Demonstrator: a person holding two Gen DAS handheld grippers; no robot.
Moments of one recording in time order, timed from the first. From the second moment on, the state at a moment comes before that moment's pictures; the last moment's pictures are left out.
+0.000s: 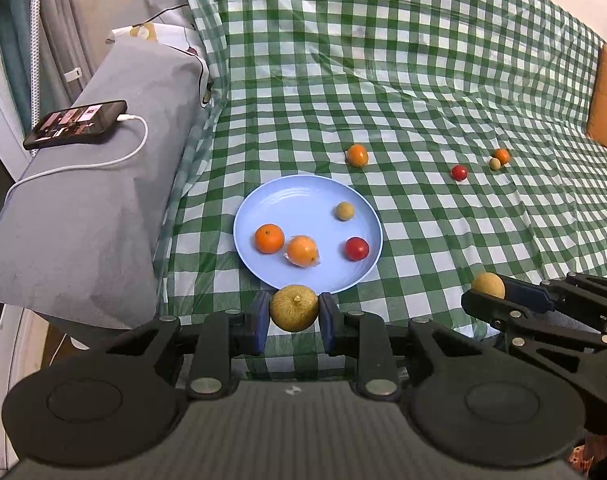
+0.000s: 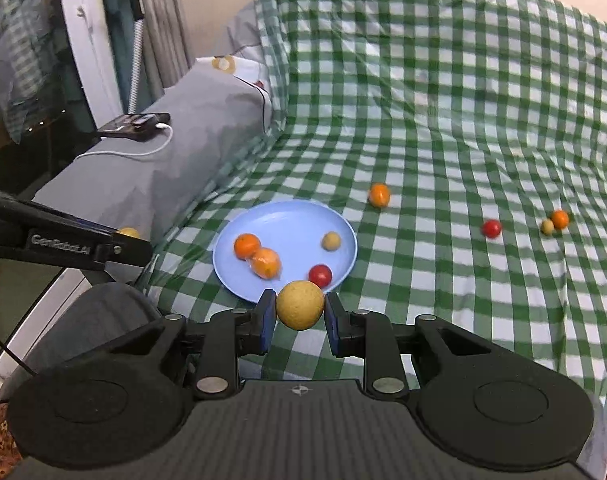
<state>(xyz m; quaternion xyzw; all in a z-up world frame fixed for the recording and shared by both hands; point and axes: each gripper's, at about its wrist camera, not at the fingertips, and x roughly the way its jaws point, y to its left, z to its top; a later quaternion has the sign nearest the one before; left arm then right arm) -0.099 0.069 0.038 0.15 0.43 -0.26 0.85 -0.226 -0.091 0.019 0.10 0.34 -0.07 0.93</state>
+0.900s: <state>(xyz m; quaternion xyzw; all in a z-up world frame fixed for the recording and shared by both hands) -0.046 0.033 0.017 0.15 0.46 -0.25 0.84 -0.171 -0.125 0.002 0.14 0.36 -0.07 0.92</state>
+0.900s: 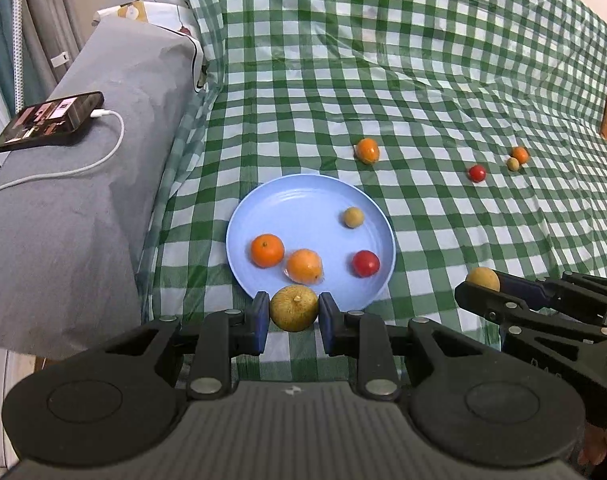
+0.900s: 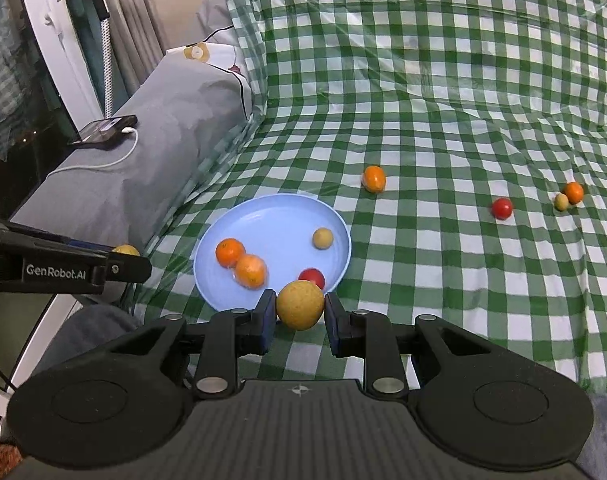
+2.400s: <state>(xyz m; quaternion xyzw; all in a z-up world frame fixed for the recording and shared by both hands) 0.036 0.008 -0.045 0.18 0.51 -0.22 0.81 -0.085 -0.143 -0.046 0.09 0.43 -0.05 0.90</state>
